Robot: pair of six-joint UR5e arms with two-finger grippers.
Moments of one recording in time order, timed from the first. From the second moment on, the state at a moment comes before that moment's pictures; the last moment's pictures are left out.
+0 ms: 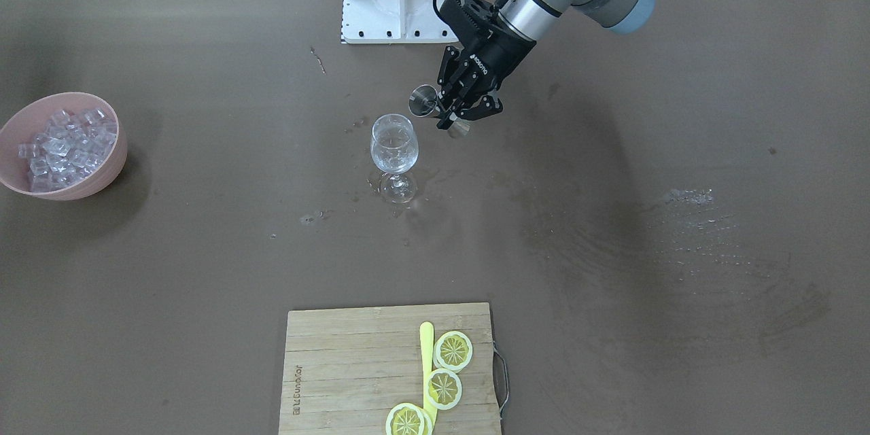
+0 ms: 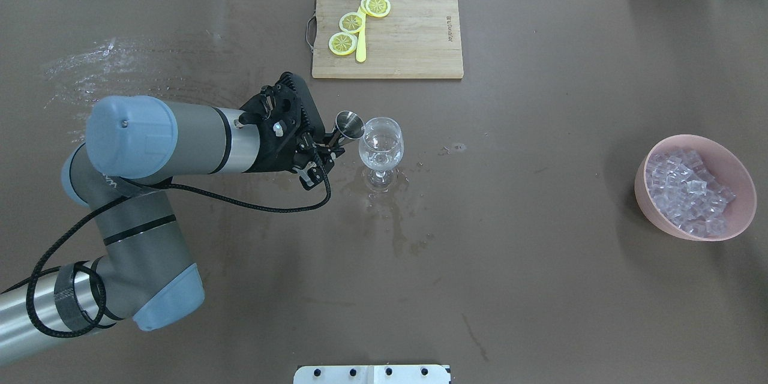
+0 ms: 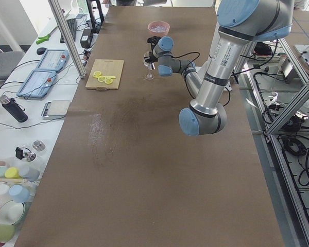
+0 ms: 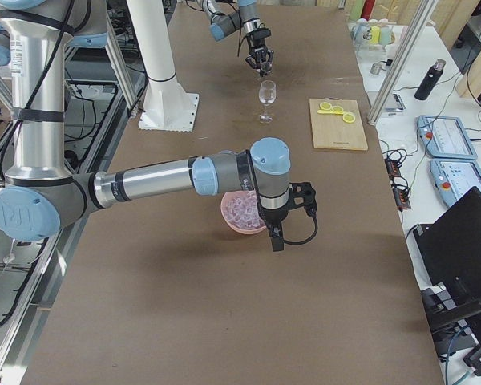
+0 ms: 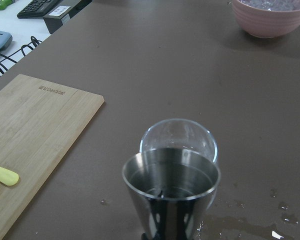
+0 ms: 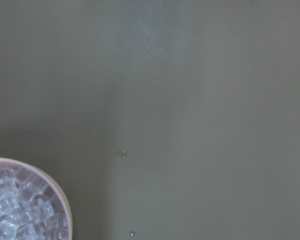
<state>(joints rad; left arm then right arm) -0.55 -2.06 -1.85 -2.20 -1.78 -0.17 1.56 -1.64 1.87 -1.62 2.26 -0.01</state>
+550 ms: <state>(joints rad) -0.55 -2.12 -1.86 -2.03 -1.76 -0.13 1.56 -1.64 1.87 -1.62 2.26 -0.01</state>
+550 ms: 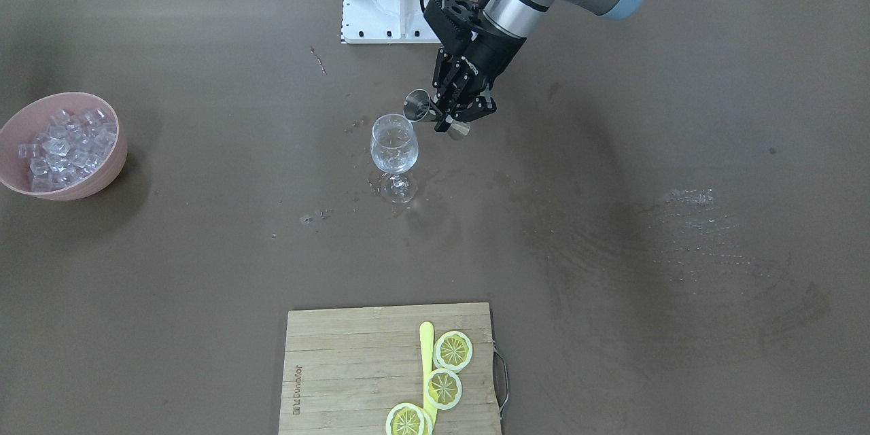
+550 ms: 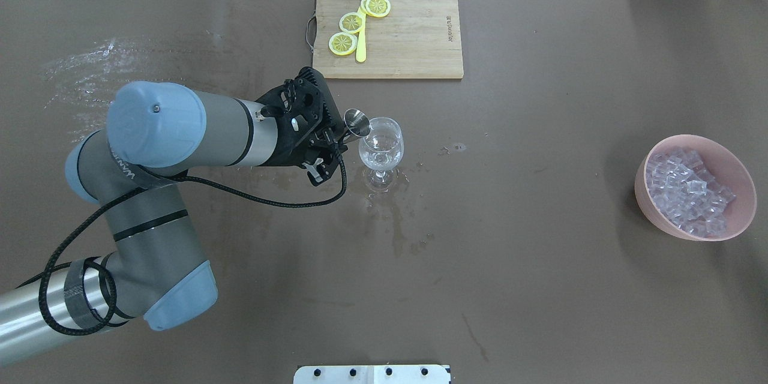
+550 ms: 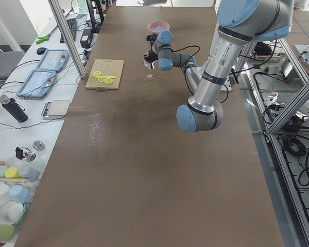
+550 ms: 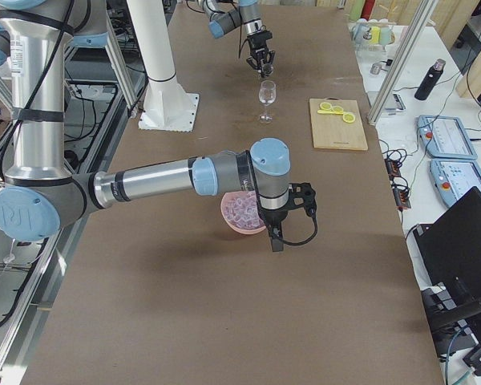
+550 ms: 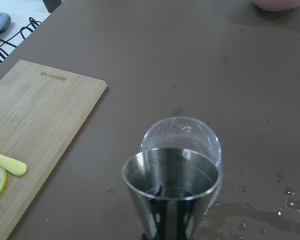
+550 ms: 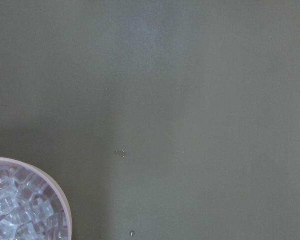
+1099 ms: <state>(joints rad) -0.55 -2.16 -1.88 -1.88 -1.72 -0.09 1.56 -1.64 1.86 -1.62 2.26 -0.01</state>
